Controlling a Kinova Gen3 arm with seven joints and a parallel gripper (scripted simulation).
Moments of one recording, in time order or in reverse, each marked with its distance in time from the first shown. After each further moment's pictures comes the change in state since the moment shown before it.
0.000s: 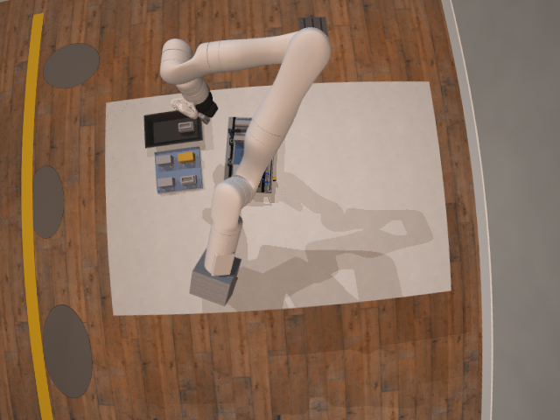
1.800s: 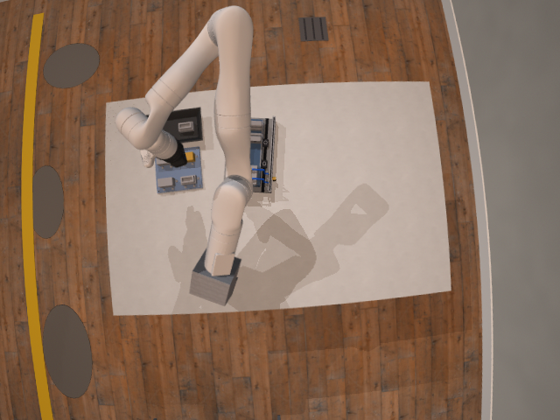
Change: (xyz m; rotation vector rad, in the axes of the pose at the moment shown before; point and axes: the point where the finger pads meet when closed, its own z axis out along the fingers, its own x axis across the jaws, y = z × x) arm 0.010 -0.172 0.004 -0.009 0.010 0.727
